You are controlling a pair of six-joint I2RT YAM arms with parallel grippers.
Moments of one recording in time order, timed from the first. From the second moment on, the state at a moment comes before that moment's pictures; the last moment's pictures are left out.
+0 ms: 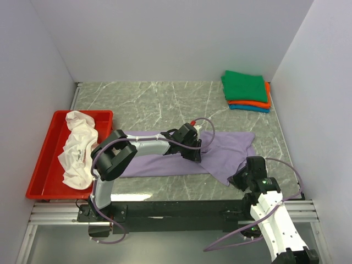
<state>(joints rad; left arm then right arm) -0.92 1.97 1.23 -0.12 0.25 -0.59 0.06 0.51 0.24 -0.77 -0.09 1.01</state>
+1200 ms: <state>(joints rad) -0.89 1.87 1.23 -0.15 0.24 -0.61 0.06 0.52 0.43 -0.93 -0.19 0.96</state>
